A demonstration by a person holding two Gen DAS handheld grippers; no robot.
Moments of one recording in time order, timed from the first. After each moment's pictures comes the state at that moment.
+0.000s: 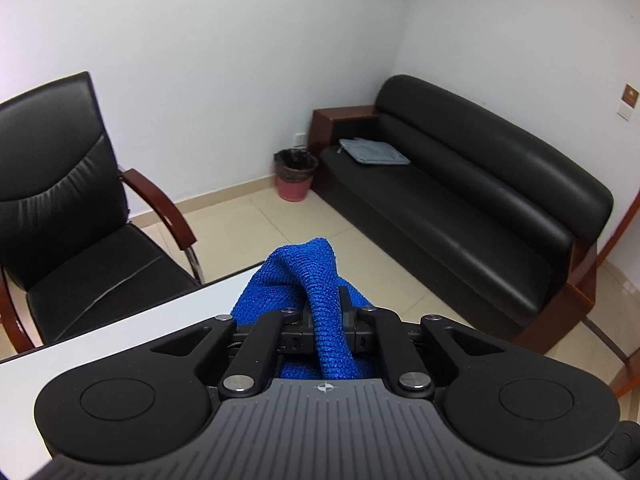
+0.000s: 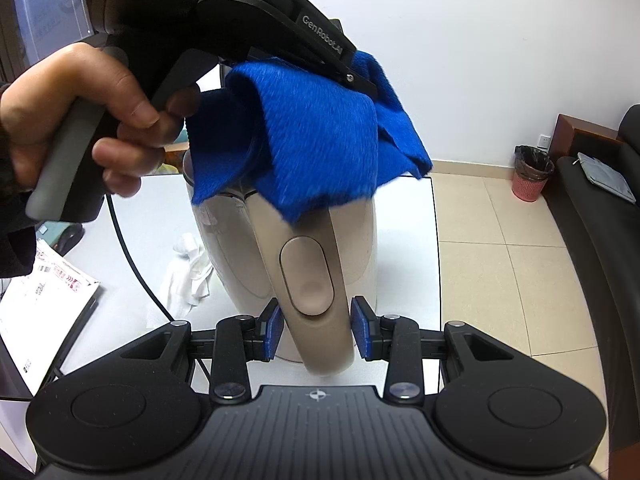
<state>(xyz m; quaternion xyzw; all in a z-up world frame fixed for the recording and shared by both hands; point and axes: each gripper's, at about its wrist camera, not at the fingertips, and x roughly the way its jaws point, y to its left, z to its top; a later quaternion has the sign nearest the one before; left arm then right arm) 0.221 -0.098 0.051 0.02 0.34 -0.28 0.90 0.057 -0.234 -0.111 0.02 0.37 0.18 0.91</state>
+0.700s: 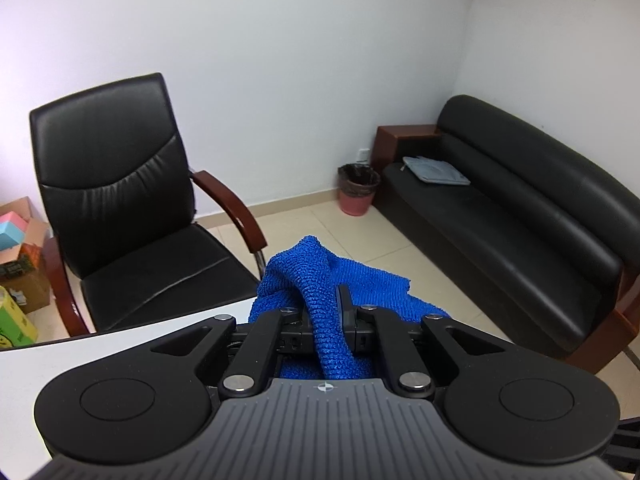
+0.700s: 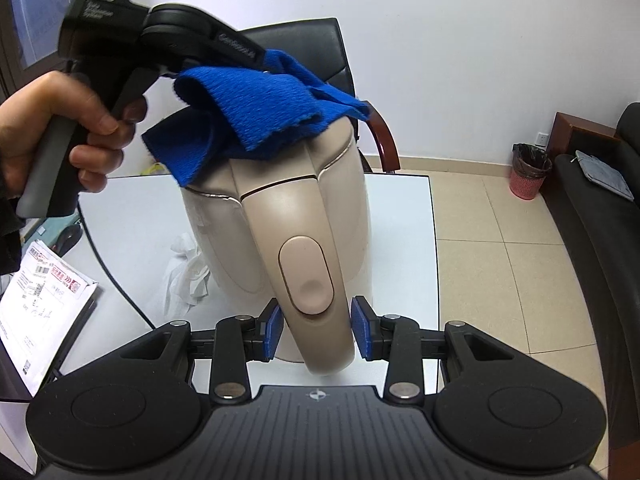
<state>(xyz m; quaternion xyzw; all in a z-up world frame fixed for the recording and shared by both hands) 0.215 -0.035 0.051 0.01 0.32 -0.19 0.93 0.064 -0.238 -0.117 0.02 0.37 0.17 0.91</state>
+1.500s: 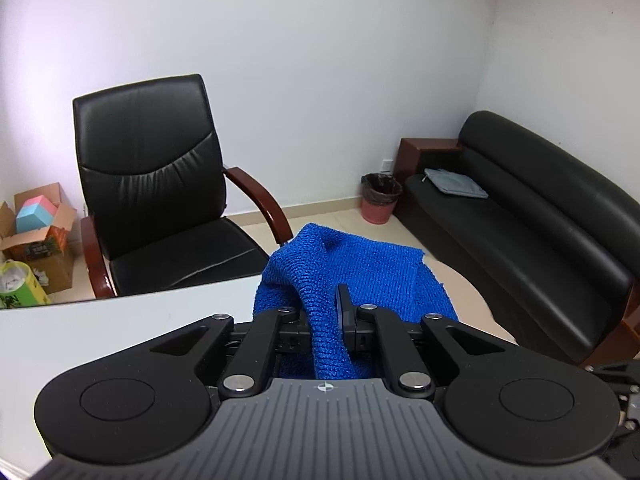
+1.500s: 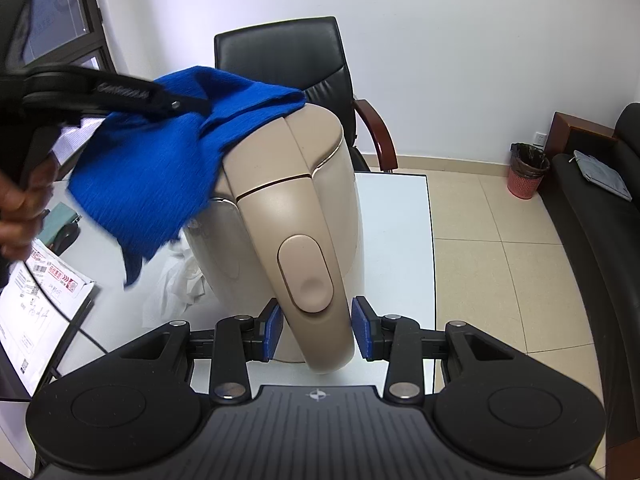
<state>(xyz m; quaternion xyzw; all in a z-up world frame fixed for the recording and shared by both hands) 0.146 -0.002 0.059 -0.01 0.31 -0.16 0.94 0.069 -0.235 -0.119 0.02 0.37 0.17 0.91</state>
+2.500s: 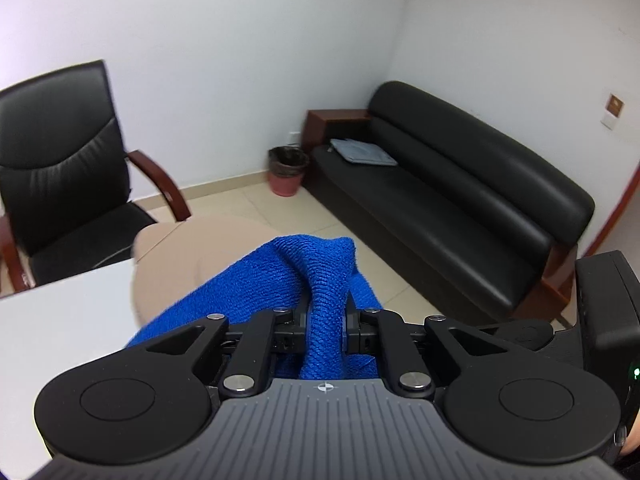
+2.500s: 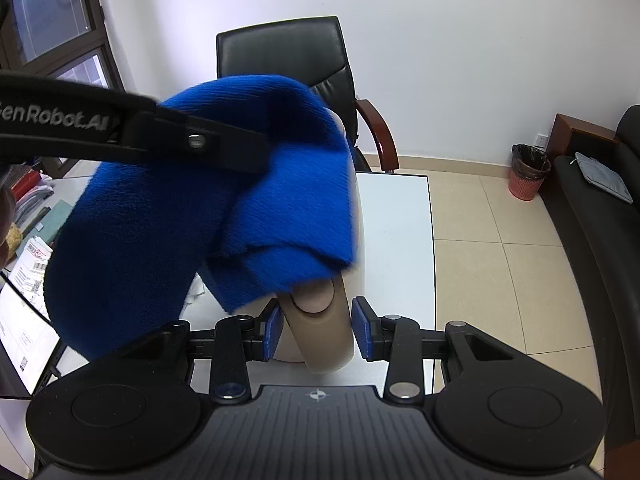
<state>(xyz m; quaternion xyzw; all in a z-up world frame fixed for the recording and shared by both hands) 0.111 -0.075 0.066 0.00 0.34 -0.30 0.89 0.074 -0.239 -0.119 0.01 0.37 0.18 0.91</state>
